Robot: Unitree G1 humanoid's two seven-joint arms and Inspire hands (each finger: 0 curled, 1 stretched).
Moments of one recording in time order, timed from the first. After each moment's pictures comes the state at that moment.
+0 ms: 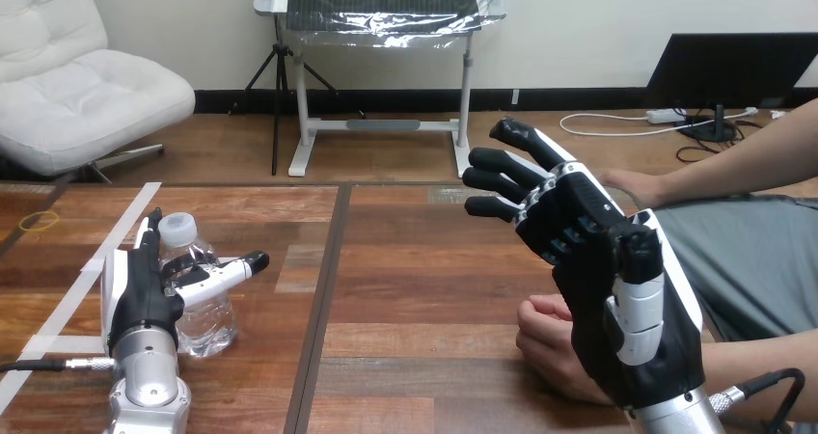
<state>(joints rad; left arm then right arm) -0.28 0.22 0.13 0.52 0.18 0.14 0.22 0.21 -0.09 0.08 -0.14 0.30 -0.50 0.44</state>
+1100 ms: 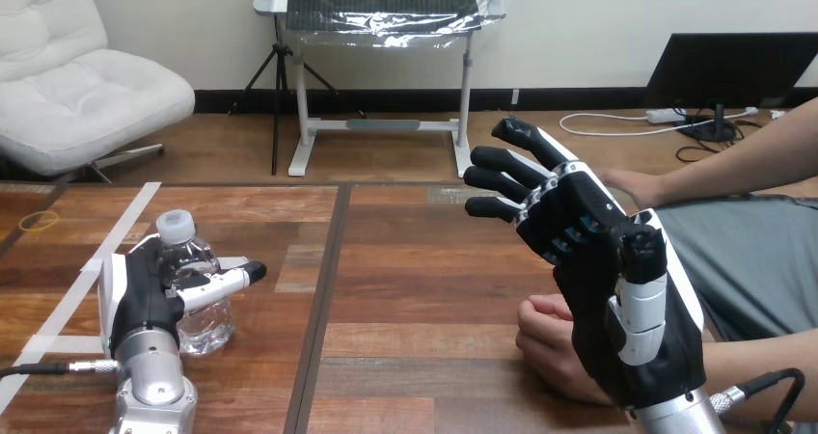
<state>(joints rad) -0.29 0.20 0.12 0.52 0.17 0.17 0.28 0.21 -0.09 0.08 -0.14 0.30 -0.50 0.44</state>
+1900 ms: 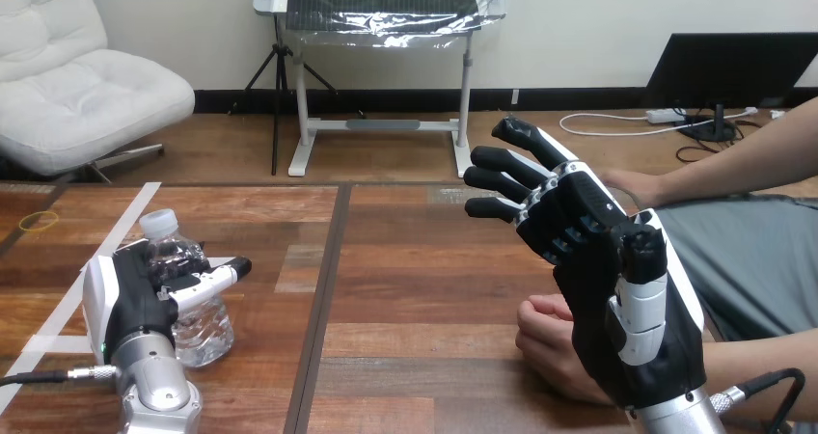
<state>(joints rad) -0.29 0.20 0.11 0.56 0.20 0.12 0.38 0.21 -0.09 0.07 -0.14 0.30 -0.50 0.44</state>
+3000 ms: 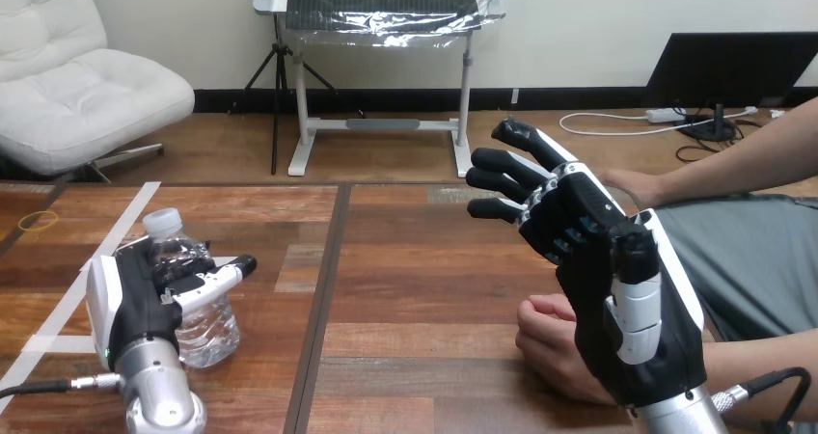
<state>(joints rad) -0.23 0.18 0.11 0.52 0.21 0.00 0.39 0.19 -0.10 0.05 -0.11 0.26 -0.52 0.43</state>
